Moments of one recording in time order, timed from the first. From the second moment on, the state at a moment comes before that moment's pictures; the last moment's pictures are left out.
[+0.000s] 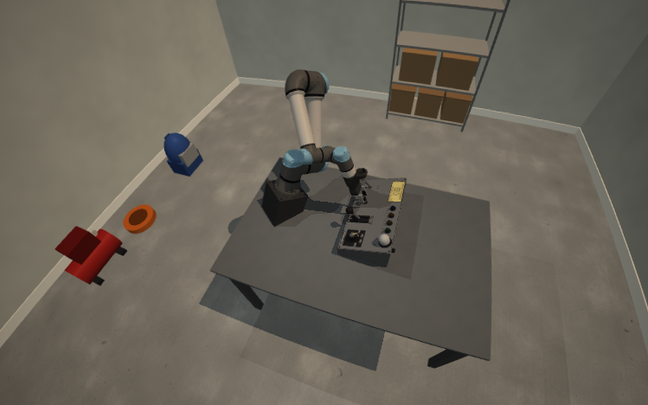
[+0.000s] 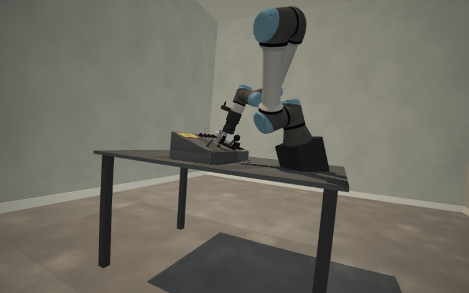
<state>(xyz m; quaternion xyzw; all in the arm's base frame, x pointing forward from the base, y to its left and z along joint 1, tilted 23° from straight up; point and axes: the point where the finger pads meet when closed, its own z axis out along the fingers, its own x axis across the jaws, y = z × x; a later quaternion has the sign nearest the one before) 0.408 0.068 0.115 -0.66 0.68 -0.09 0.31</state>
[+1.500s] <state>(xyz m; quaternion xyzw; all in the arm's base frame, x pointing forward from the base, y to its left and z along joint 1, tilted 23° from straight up) 0.419 0.074 0.099 -0.66 0.68 -0.09 0.31</state>
